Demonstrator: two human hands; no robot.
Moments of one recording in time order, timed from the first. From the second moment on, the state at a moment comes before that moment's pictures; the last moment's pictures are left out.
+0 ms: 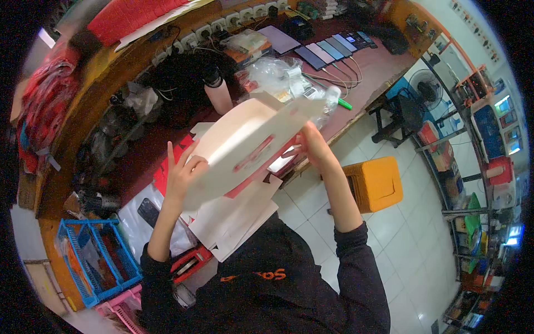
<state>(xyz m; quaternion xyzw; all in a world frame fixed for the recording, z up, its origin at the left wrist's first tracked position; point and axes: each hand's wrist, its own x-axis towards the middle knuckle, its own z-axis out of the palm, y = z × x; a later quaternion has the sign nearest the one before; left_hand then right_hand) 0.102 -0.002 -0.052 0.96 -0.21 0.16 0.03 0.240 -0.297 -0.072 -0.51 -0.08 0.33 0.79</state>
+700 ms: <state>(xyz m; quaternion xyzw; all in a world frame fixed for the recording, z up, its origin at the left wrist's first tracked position) 0.171 -0.069 -0.026 0.72 -0.10 0.11 0.67 0.196 -0.295 -0.088 -0.84 -0.53 0.05 0.09</state>
